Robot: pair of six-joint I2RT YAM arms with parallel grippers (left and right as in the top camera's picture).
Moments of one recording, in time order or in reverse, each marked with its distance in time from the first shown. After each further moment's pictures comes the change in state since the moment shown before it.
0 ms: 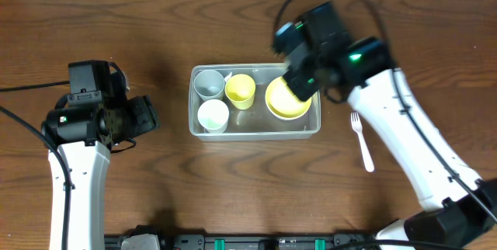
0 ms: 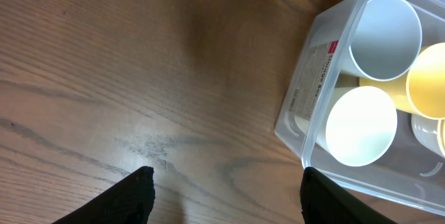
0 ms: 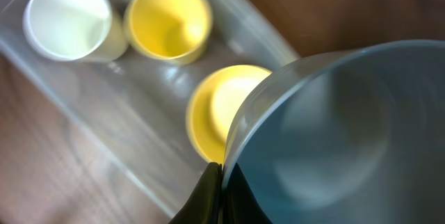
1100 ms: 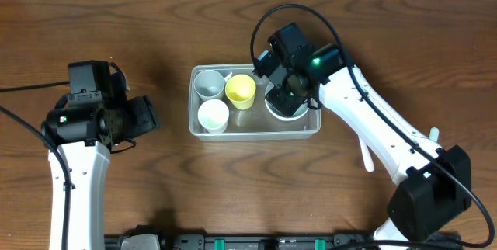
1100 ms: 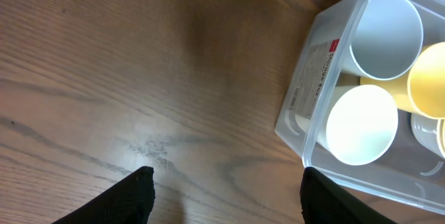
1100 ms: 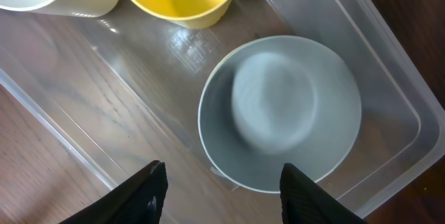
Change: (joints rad) left arm 0.000 0.000 0.000 -0.004 0.000 0.000; right arm 0.037 0.116 -0.085 0.036 0.003 -0.029
